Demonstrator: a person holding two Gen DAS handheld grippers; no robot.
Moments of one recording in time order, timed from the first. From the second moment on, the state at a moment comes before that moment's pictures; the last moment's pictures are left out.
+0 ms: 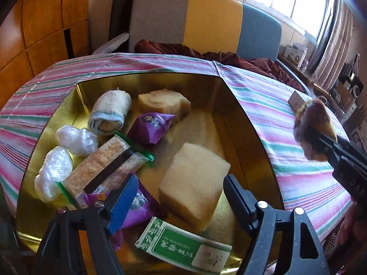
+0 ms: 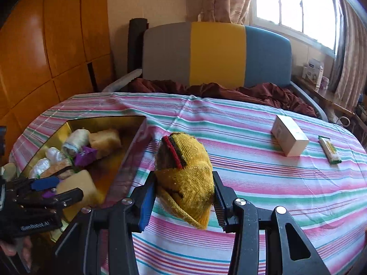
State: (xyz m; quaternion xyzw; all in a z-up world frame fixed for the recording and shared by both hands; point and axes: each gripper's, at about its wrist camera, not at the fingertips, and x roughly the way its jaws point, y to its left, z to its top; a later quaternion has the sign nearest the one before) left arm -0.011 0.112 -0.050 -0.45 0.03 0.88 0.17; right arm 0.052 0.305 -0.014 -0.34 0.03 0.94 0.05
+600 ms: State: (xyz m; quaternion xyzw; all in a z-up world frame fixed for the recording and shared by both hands) left arm -0.007 0.086 -0.033 -0.42 0.02 0.90 0.11; right arm 0.016 0.250 -0.012 -0.35 0.03 0.93 -0.05
